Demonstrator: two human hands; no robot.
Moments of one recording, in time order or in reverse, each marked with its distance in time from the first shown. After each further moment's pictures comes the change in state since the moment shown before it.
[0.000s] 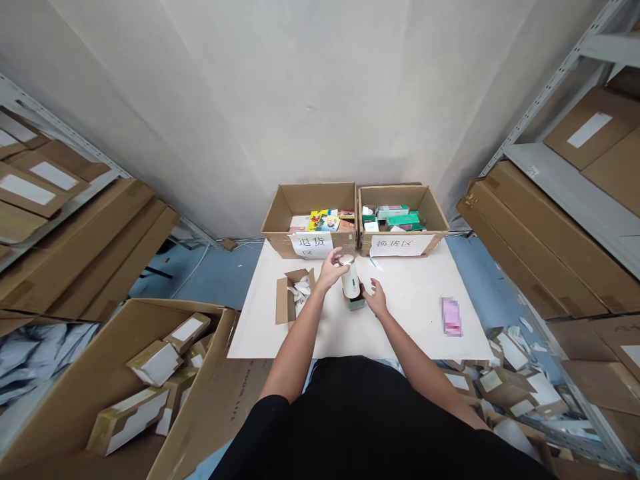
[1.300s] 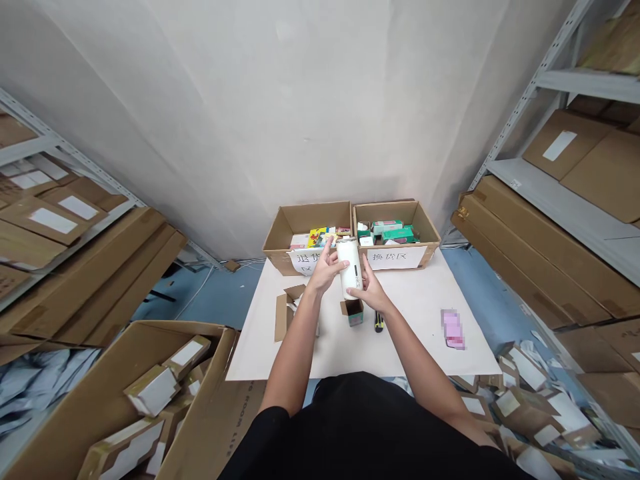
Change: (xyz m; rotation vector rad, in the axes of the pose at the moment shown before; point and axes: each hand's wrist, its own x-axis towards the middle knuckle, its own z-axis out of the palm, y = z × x) left_hand -0.015 0.117 0.014 -0.236 -0.246 0.080; right_hand -0.037 -0.178 -0.057 0.449 -0.391 -0.335
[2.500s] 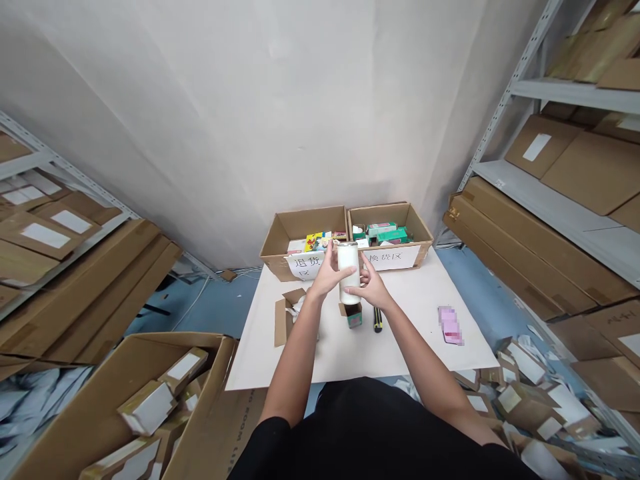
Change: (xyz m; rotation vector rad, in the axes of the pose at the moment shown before) left_hand -0.016 0.012 0.020 0.142 0.018 0.053; right_hand -0.006 -0.014 -0.008 -0.026 0.018 -0.052
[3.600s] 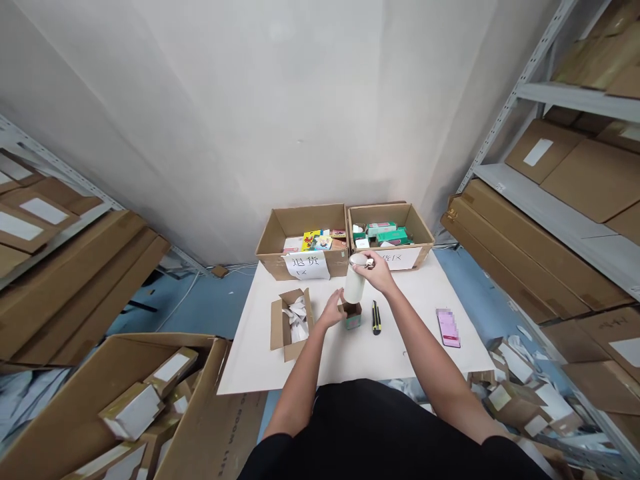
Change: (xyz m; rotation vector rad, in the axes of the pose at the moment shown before) left_hand -0.046 -0.194 -0.046 0.650 -0.025 -0.180; right_hand 0.055 -0.006 -0.021 -0.372 0.194 -0.131
